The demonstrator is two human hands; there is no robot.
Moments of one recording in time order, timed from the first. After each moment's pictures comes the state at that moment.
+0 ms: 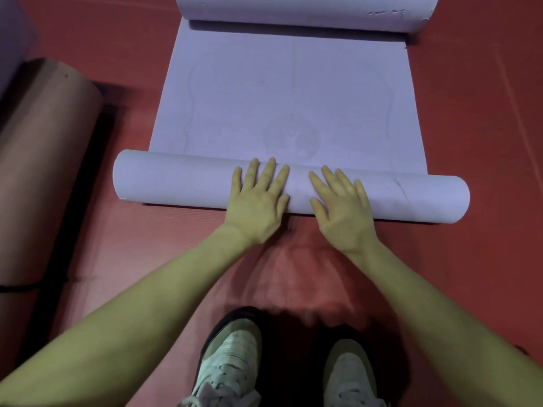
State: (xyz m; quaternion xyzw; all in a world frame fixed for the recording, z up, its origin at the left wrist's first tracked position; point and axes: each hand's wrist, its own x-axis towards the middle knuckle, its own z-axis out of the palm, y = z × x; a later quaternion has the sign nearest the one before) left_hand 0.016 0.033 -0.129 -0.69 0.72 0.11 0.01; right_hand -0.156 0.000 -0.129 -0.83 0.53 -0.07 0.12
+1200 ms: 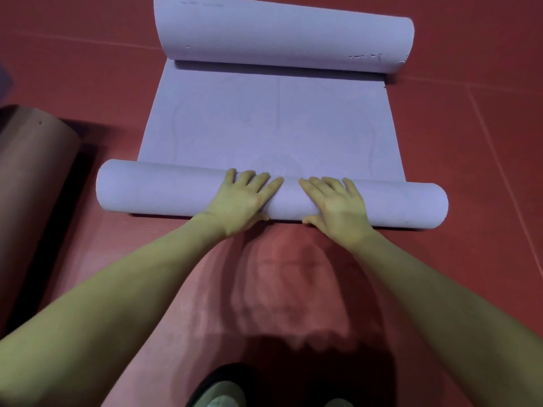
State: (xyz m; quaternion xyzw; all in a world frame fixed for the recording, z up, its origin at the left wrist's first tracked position) left_hand 0.060 -0.056 -0.135 -0.54 0.84 0.00 -0.03; right_hand -0.159 -0.094 -0.127 -0.90 0.43 -0.06 -0.03
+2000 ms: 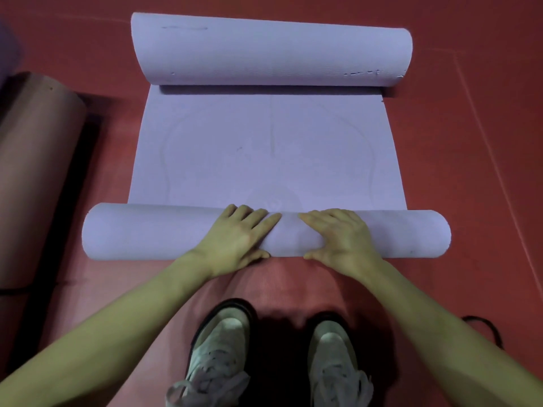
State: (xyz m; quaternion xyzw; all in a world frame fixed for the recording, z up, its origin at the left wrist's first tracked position) left_hand 0.035 0.082 -0.140 -0.47 0.88 0.04 -0.11; right_hand -0.202 0.042 -0.110 -0.88 0.47 -0.01 0.11
